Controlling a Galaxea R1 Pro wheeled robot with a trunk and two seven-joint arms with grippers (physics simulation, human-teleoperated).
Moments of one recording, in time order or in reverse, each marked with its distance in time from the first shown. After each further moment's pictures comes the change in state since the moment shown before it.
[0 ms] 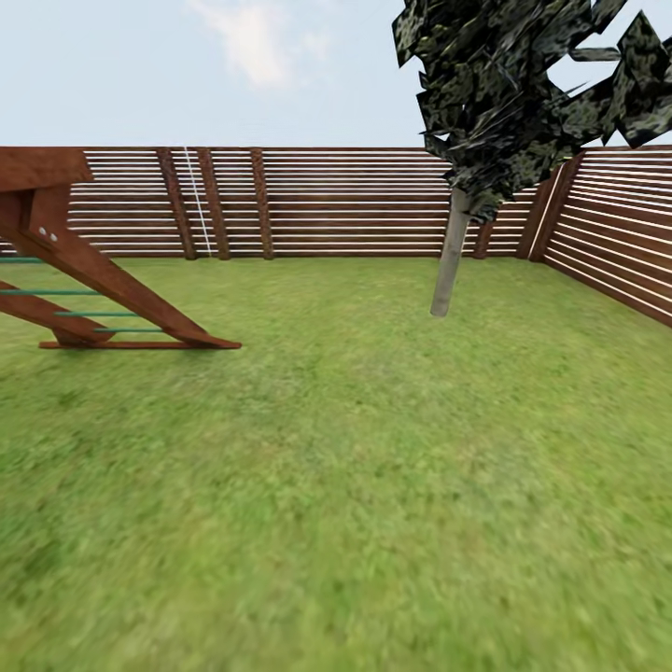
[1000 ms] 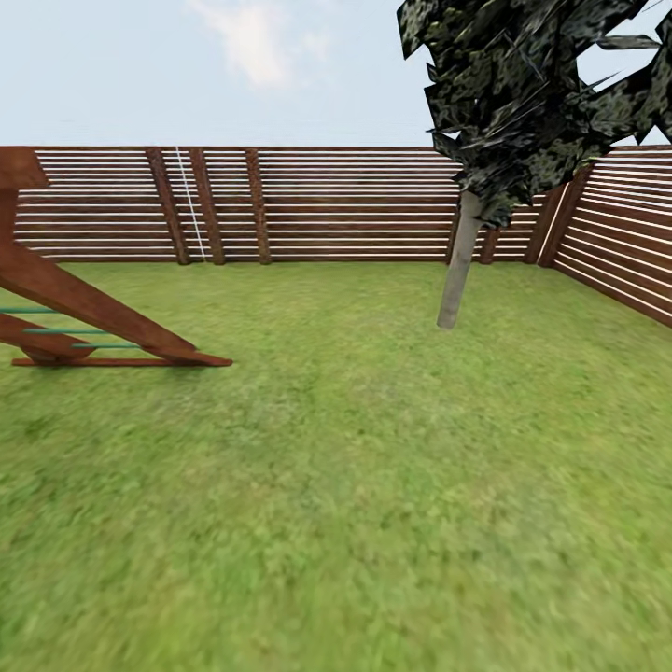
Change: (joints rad) left arm 0.000 0.000 0.000 0.000 0.000 0.000 0.000; right arm 0.000 0.007 -0.002 -0.001 -0.006 0.000 0.000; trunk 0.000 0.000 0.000
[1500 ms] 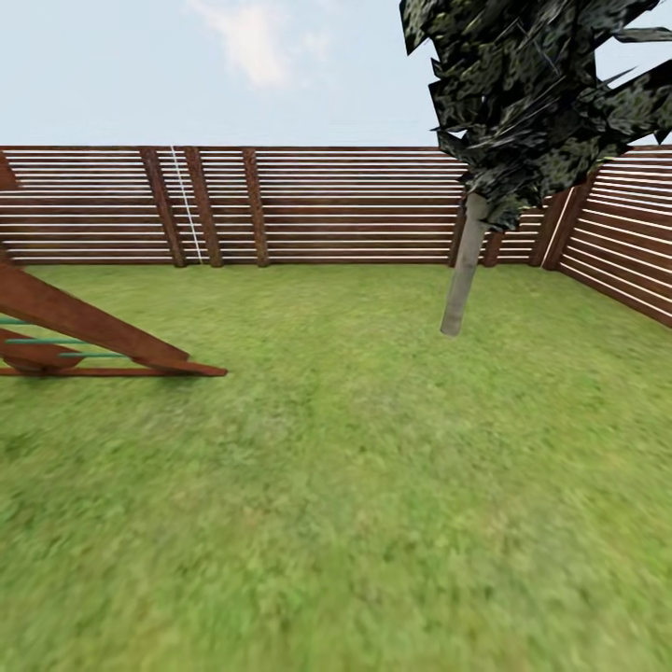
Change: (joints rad) left arm 0.000 0.000 0.000 0.000 0.000 0.000 0.000; right arm 0.000 0.002 0.001 0.000 -0.001 0.000 0.000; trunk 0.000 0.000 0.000
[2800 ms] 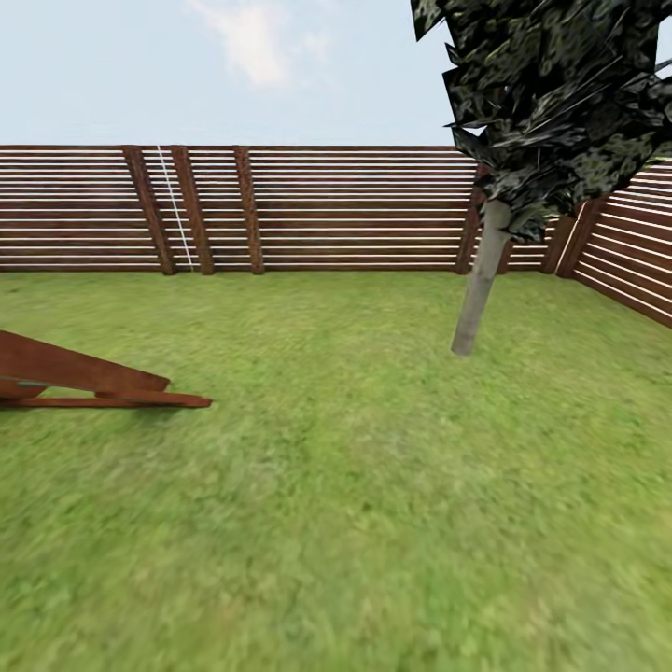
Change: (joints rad) left arm 0.000 -0.001 -0.001 0.000 0.000 0.001 0.000; right arm 0.000 0.000 0.000 0.000 0.000 0.000 0.000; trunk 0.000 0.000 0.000
